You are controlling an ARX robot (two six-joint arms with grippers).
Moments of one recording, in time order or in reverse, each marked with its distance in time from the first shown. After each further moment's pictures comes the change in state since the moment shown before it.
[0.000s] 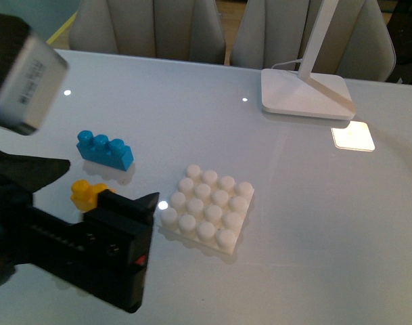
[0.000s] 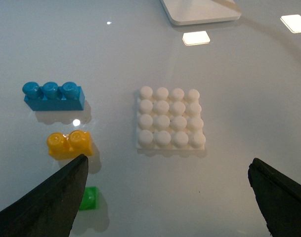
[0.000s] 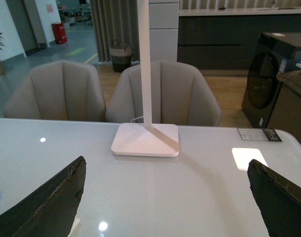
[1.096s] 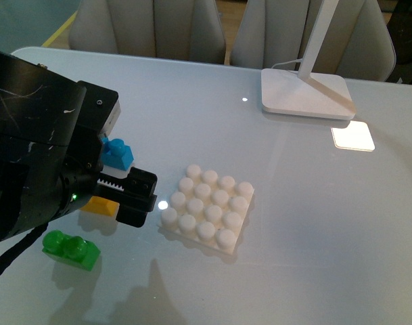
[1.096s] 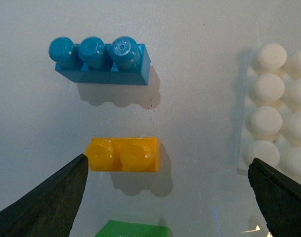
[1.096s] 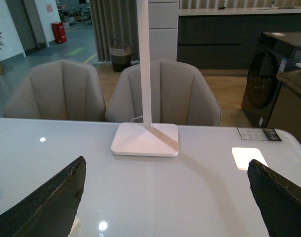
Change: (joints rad) left arm 0.190 0.636 0.372 -0.009 -0.114 0.118; right arm 0.000 0.000 0.000 0.000 0.000 0.000
